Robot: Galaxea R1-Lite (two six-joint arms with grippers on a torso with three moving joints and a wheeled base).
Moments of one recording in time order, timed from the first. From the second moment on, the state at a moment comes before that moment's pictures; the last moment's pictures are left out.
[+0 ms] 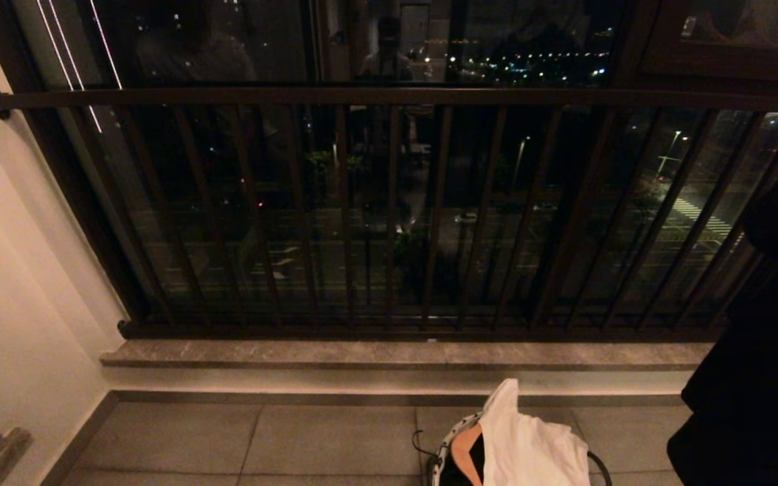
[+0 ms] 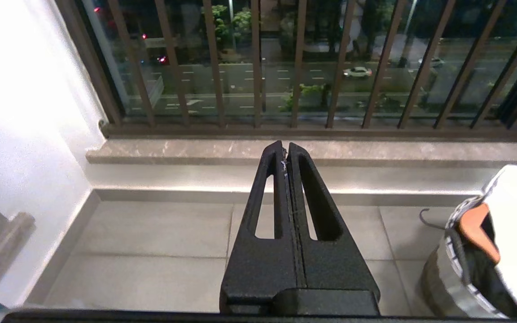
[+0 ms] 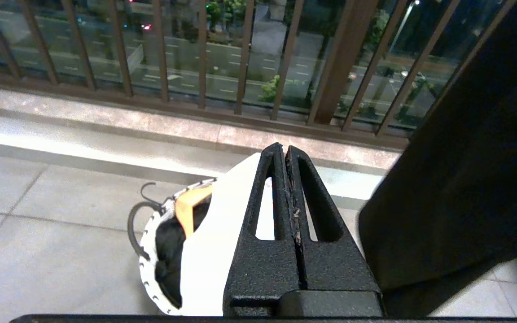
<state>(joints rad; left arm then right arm) 0.00 0.00 0.00 -0.02 0.00 0.00 -0.01 0.00 -0.02 0.06 0.05 -0.12</state>
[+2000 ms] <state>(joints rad) 0.00 0.00 0.00 -0.02 0.00 0.00 -0.01 0.00 -0.02 0.06 0.05 -0.13</state>
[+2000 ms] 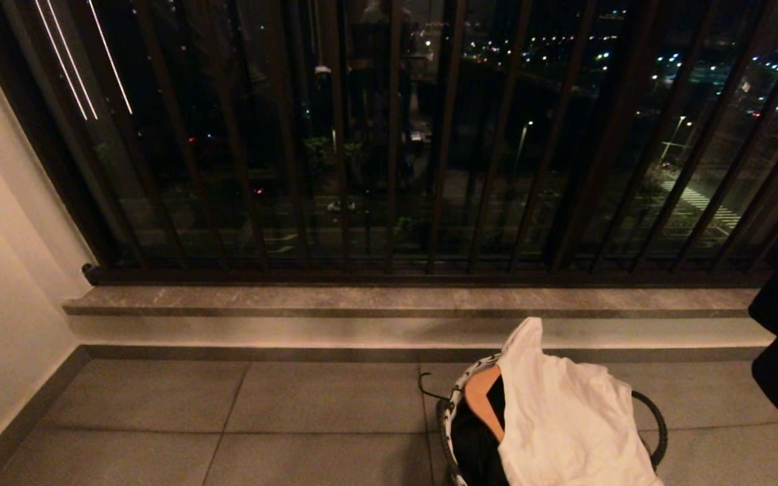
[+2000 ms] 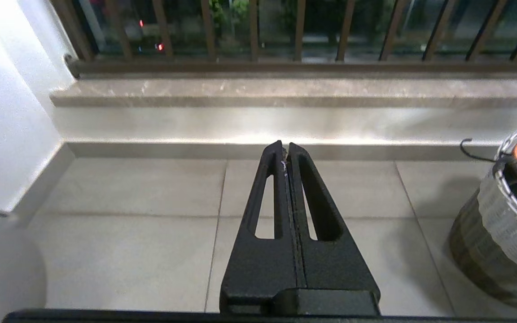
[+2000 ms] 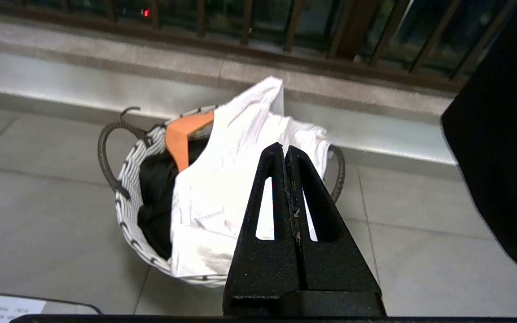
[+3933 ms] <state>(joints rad) 0.00 0.00 0.00 -0.02 0.00 0.00 -0.01 0.00 -0.02 0.06 0.05 -0.13</state>
